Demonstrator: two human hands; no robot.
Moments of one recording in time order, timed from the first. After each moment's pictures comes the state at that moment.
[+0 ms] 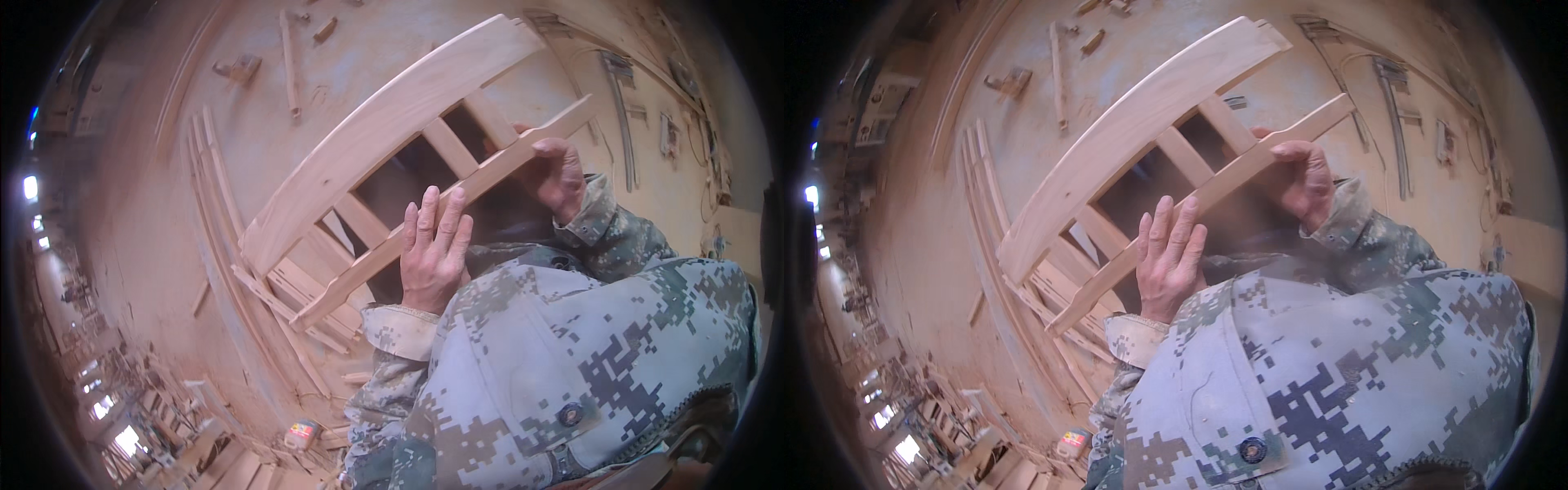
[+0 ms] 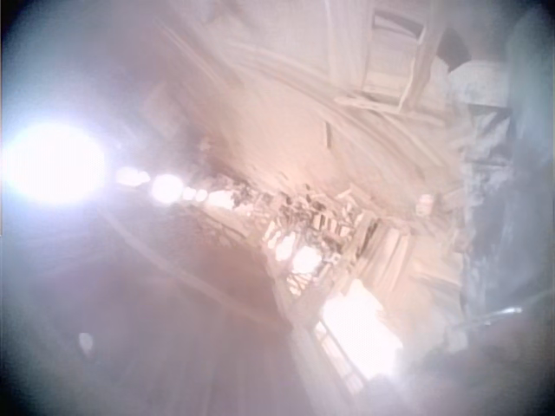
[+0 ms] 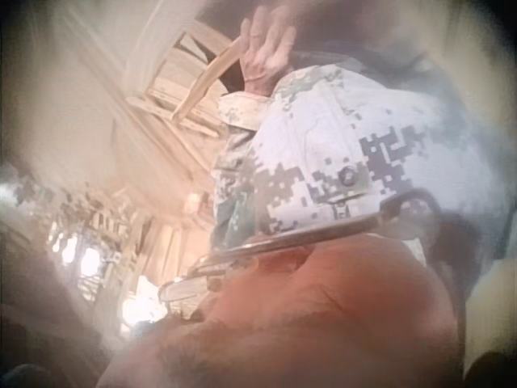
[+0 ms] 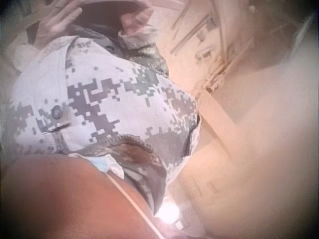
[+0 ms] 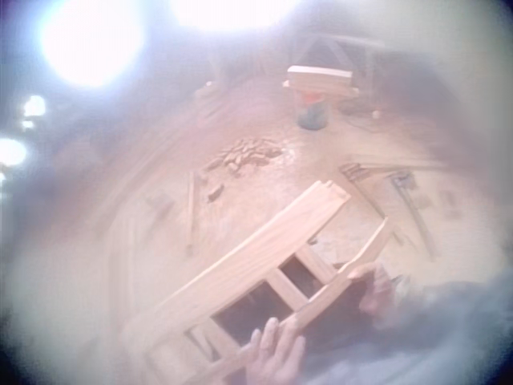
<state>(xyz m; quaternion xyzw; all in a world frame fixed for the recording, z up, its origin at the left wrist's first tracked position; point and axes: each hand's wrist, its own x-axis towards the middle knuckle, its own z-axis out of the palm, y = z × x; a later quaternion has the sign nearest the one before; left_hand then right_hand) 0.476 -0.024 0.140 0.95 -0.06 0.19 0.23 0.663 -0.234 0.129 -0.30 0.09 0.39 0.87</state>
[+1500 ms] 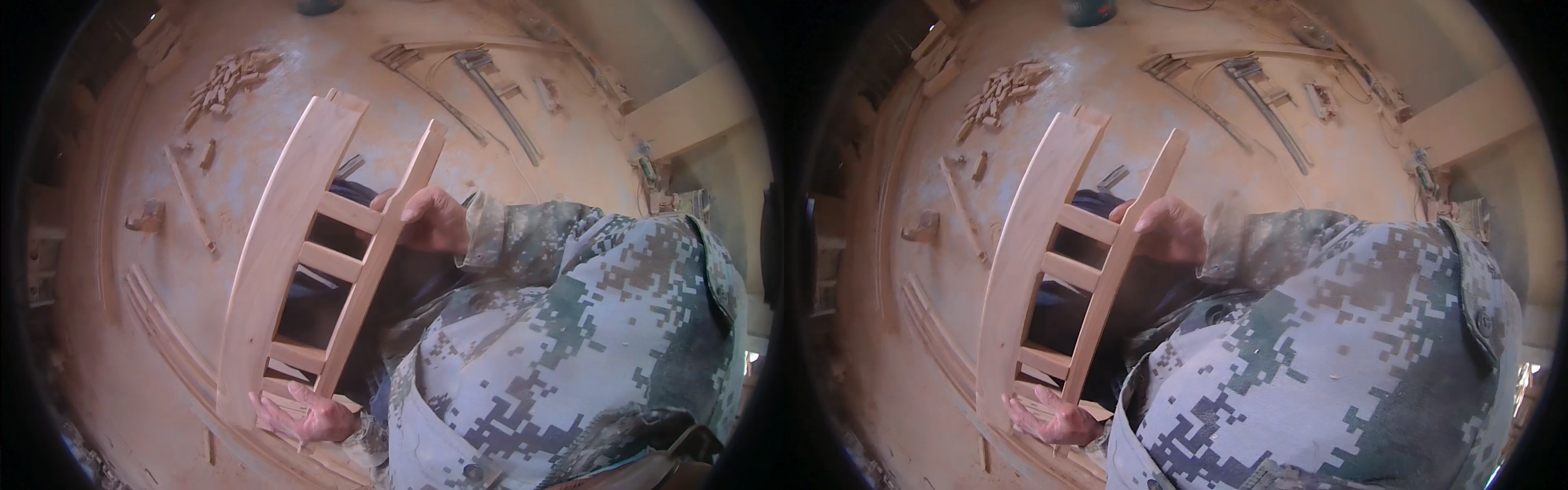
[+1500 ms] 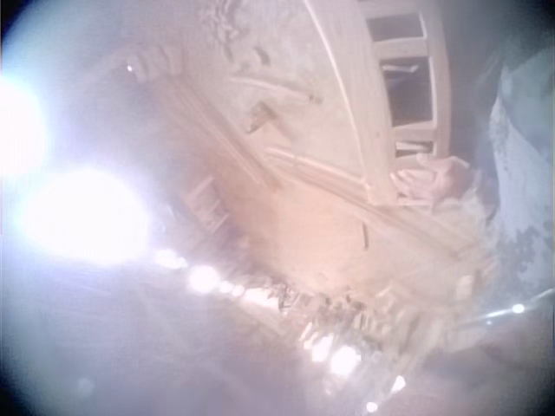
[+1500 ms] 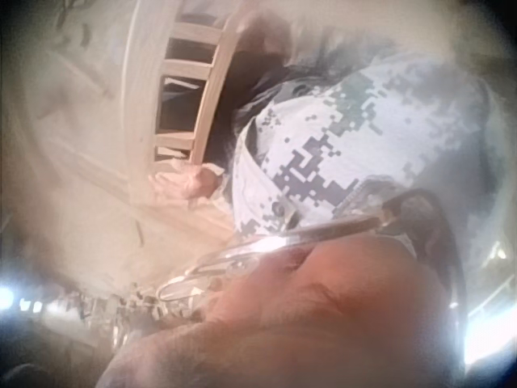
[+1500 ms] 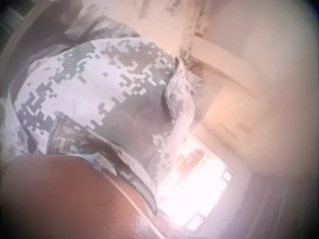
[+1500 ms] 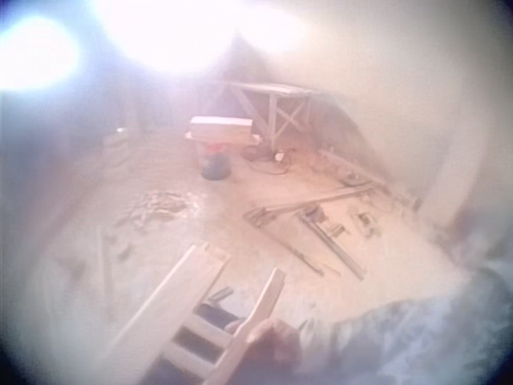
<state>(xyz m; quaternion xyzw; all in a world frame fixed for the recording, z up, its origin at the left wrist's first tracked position) 0.399 0.014 0.143 0.86 0.38 0.31 0.12 0.646 -0.242 0.089 -0.28 0.05 0.35 0.89</state>
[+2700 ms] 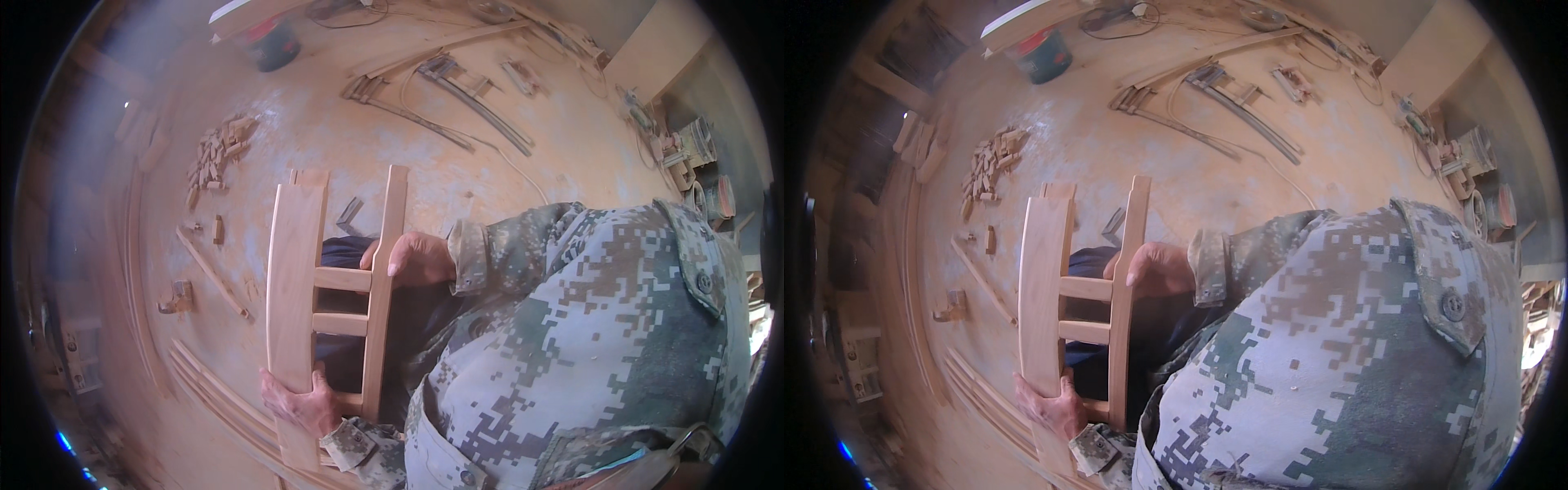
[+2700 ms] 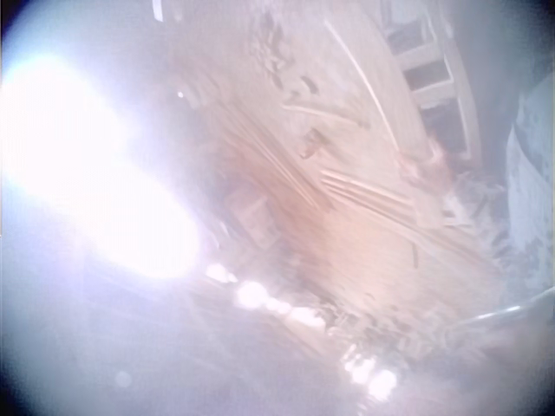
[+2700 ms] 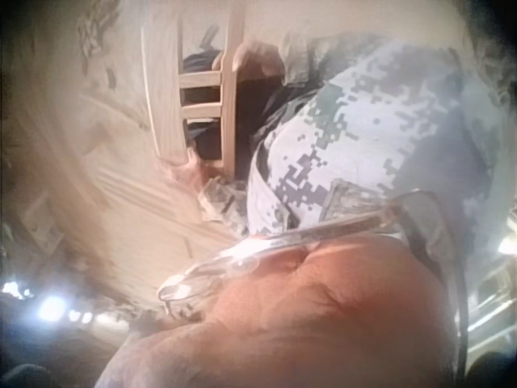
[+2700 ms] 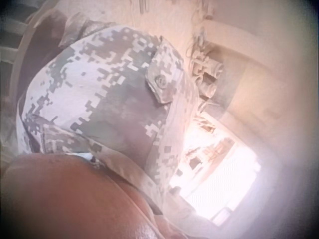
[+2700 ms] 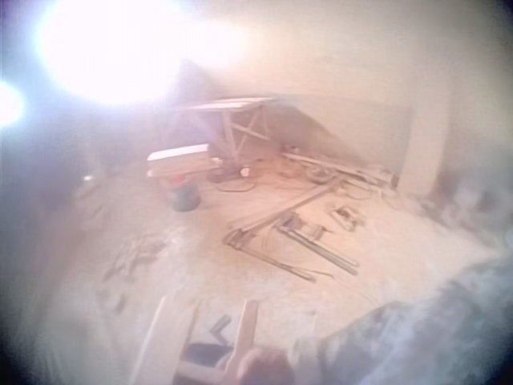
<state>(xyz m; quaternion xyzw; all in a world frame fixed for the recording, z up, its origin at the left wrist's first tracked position) 0.500 0.067 0.165 0.95 0.25 0.13 0.16 0.654 -0.235 0.112 -0.27 0.07 0.45 0.85</state>
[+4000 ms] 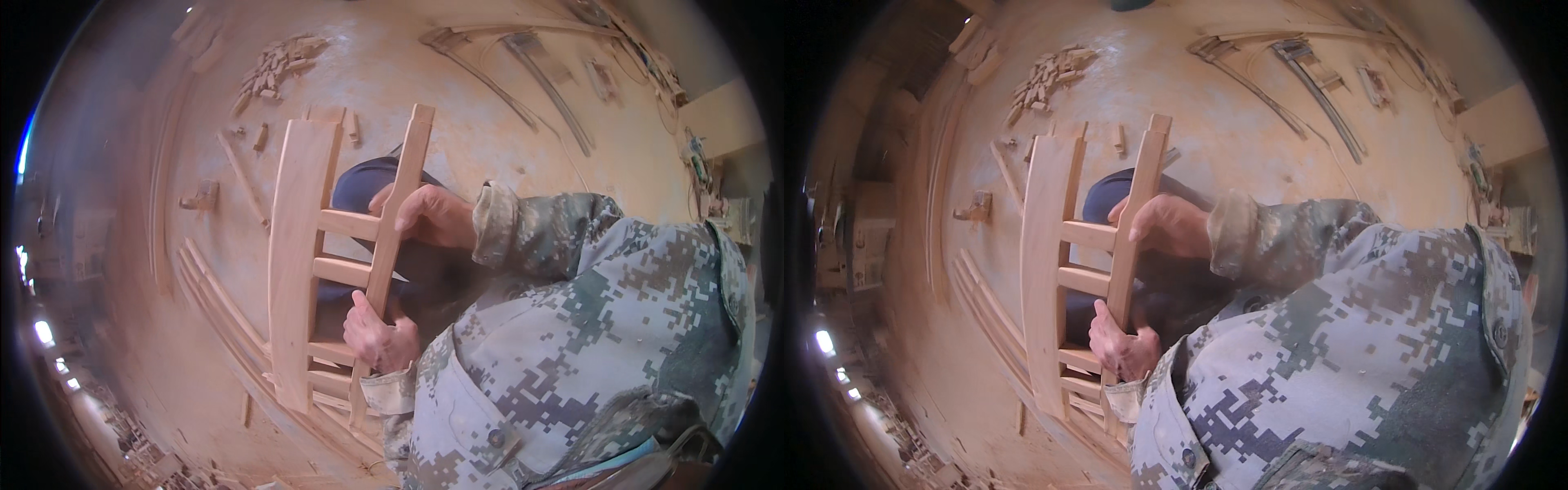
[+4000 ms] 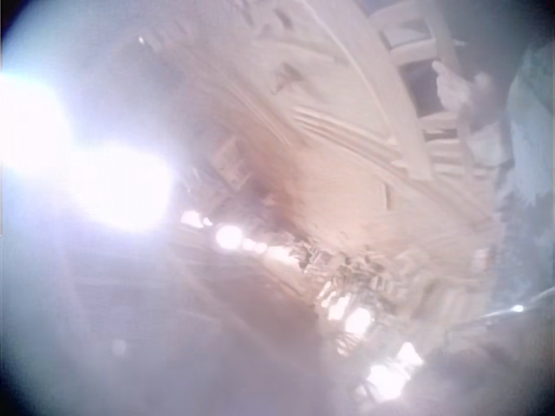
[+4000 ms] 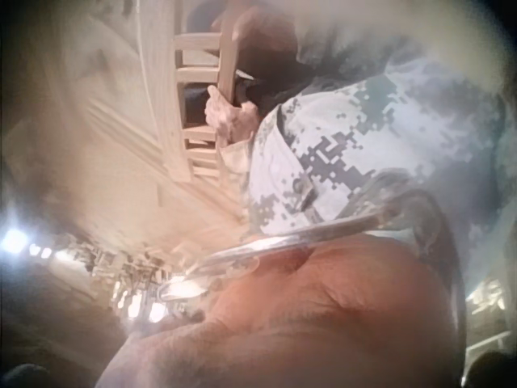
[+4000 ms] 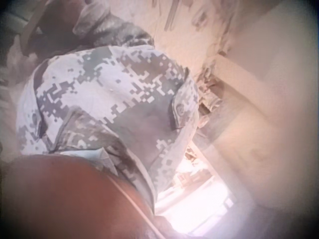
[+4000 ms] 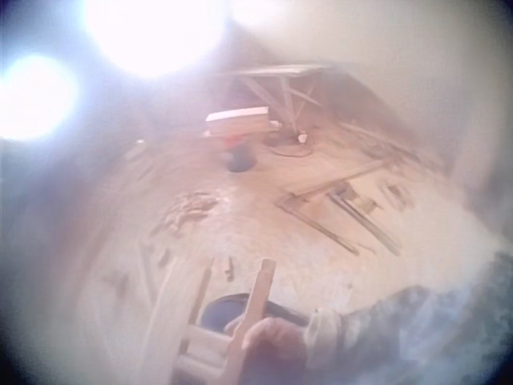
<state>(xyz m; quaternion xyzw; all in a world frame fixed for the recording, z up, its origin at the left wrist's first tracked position) 0.460 -0.032 0.136 0.96 0.18 0.16 0.15 0.652 -0.177 0.152 -0.37 0.06 0.45 0.81</state>
